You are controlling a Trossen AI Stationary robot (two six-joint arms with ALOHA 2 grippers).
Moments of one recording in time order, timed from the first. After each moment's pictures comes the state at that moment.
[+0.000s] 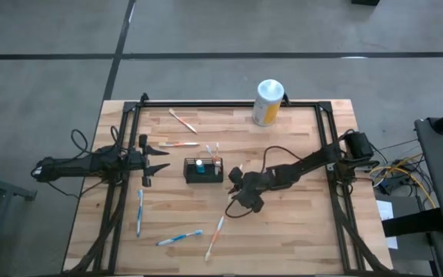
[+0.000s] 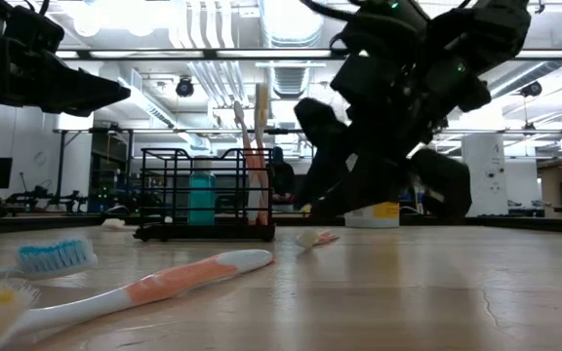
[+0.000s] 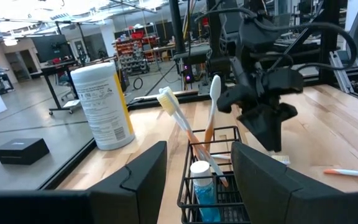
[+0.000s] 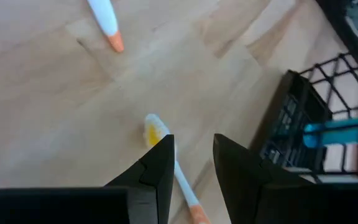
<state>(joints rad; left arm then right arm) 0.01 0.04 0.04 -0.06 -0.13 0.18 0.17 1.83 0.85 0.27 0.01 -0.71</state>
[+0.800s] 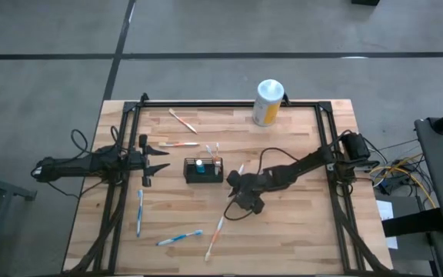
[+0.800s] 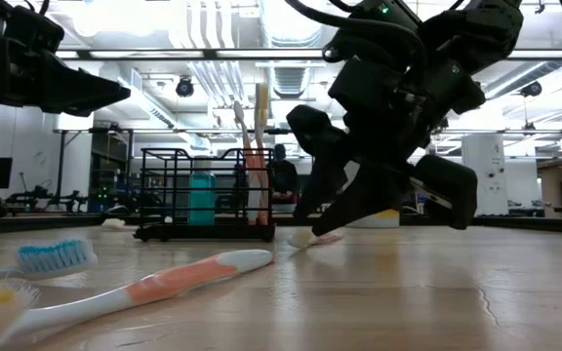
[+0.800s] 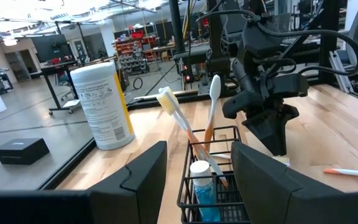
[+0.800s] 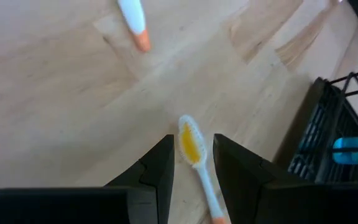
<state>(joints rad) 0.01 0.04 0.04 -0.06 -0.13 0.18 0.18 1.87 0.89 0.21 -0.03 -0.73</state>
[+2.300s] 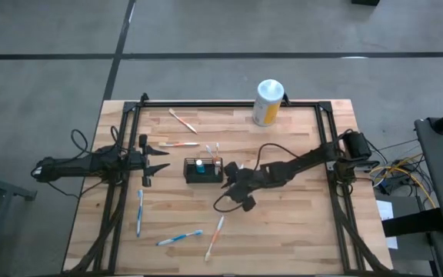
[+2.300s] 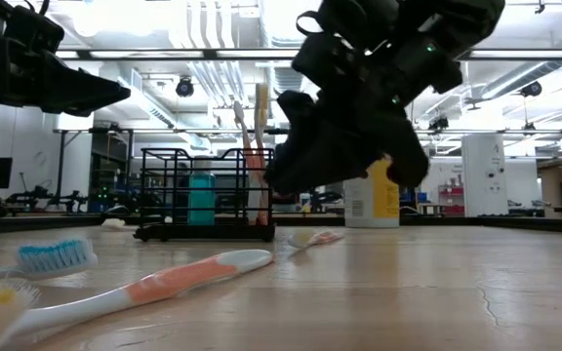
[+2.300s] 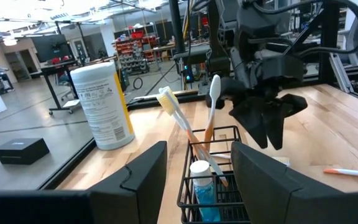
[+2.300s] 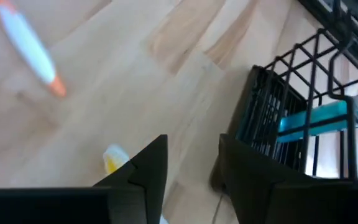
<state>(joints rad) 0.01 0.04 0.04 -0.06 -0.13 0.18 0.16 1.85 0.98 0.17 0.05 -0.51</state>
